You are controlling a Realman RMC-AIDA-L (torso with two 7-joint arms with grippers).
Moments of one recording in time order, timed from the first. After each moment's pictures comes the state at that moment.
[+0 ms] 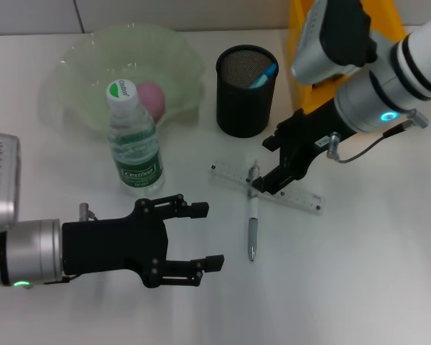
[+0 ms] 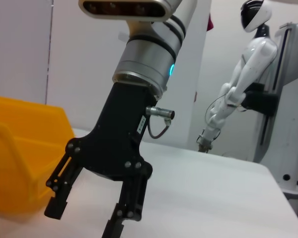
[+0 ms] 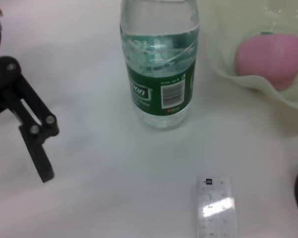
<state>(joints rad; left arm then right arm) -0.37 -2.06 1.22 0.54 1.59 1.56 -1.04 0.80 2.08 -1.34 -0.95 -2.37 -1.36 2.03</state>
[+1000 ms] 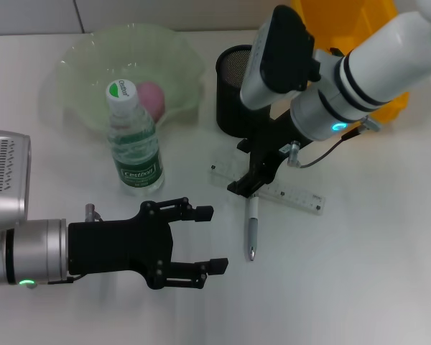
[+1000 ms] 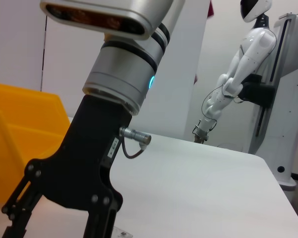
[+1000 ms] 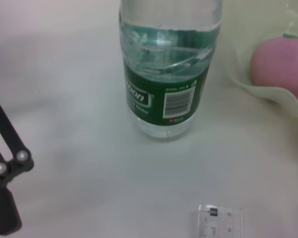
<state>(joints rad) -0.38 -2.06 1.21 0.53 1.62 1.55 -1.06 0.91 2.09 -1.53 -0.75 -2.31 -1.13 2.03</state>
